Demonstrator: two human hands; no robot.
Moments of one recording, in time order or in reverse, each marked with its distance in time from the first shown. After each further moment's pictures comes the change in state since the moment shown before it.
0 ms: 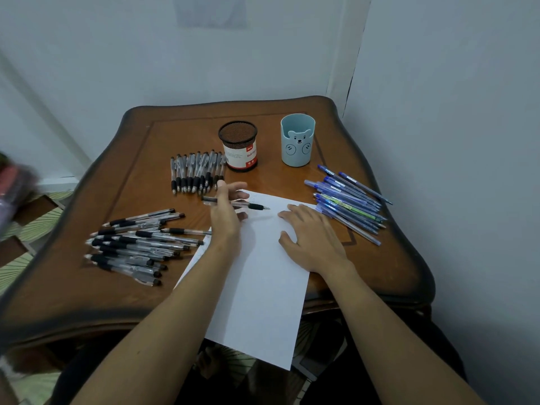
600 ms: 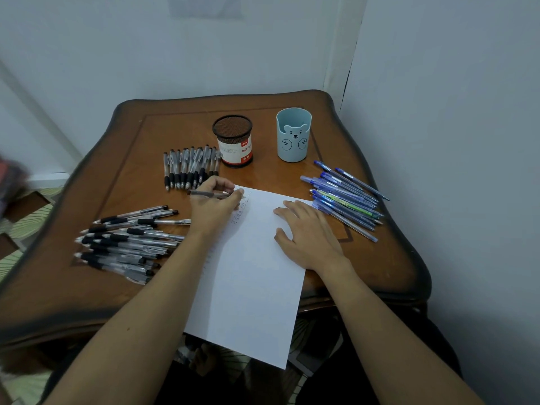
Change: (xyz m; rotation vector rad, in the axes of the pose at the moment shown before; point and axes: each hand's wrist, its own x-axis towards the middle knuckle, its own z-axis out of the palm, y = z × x) left_hand 0.035 -0.003 -0.027 0.465 -0.140 0.254; right_hand -0.001 -0.001 -0.001 -0.024 -0.001 -0.004
